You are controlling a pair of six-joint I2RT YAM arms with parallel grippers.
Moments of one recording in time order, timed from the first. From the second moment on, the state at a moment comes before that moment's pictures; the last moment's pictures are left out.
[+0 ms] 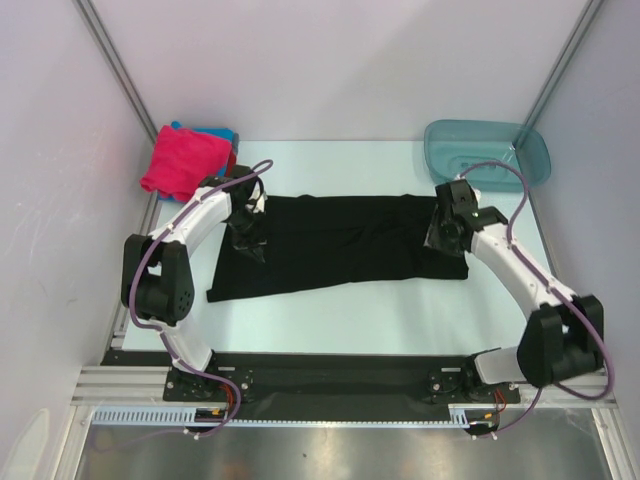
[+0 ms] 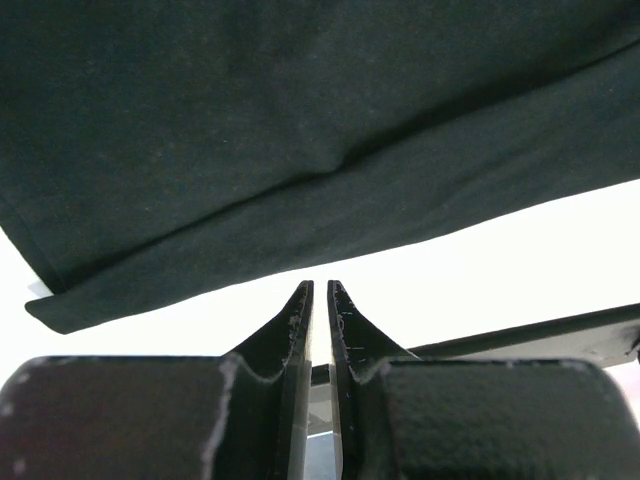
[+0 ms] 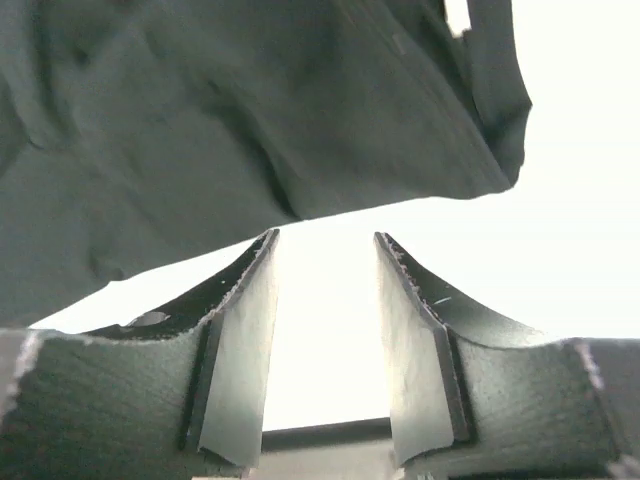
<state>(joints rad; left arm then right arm) -0.24 1.75 1.37 -1.03 0.17 -0.26 0.26 1.41 1.11 -0.72 0.21 0.53</state>
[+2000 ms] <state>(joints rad) -0.24 1.76 1.32 -1.01 0.23 -0.23 0.41 1.29 0.92 -0.87 0.29 0.65</state>
